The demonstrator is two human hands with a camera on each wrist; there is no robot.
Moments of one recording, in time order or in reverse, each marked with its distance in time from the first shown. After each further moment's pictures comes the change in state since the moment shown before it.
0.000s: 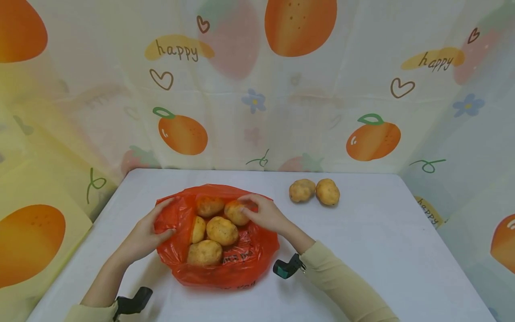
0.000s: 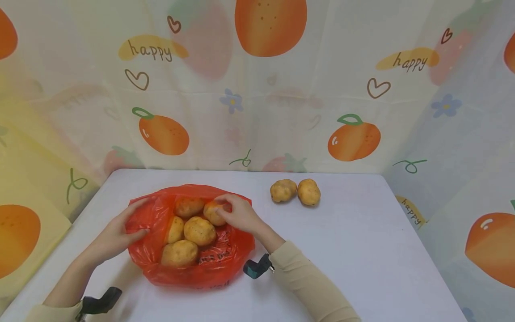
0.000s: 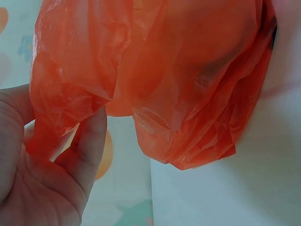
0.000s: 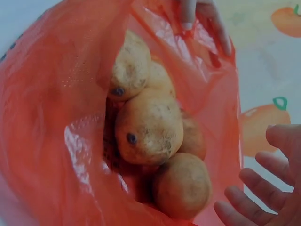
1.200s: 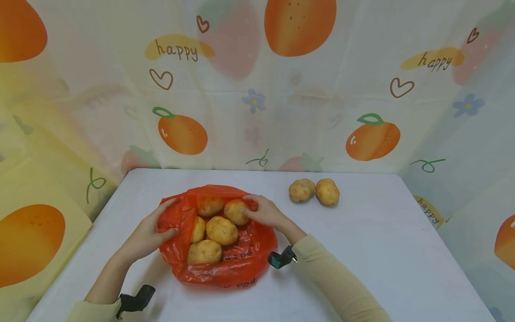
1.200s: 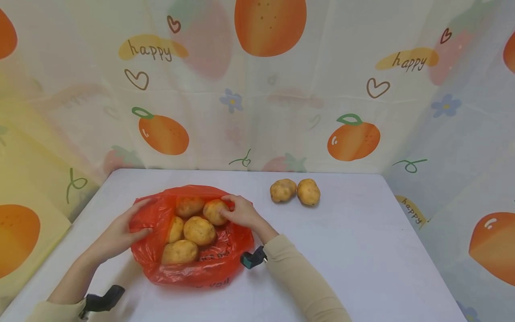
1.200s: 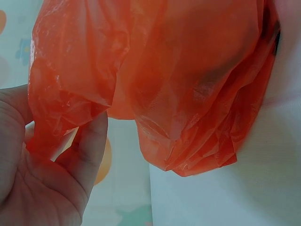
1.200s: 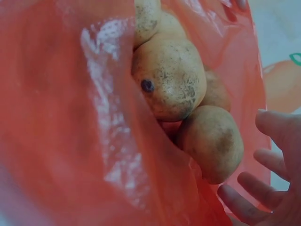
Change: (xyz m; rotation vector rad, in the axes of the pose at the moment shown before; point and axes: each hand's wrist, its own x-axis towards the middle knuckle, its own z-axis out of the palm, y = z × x) left_hand 0.005 0.000 0.005 -0.005 -0.017 -0.016; right_hand 0.017 0.026 0.007 -0.003 -0.049 0.174
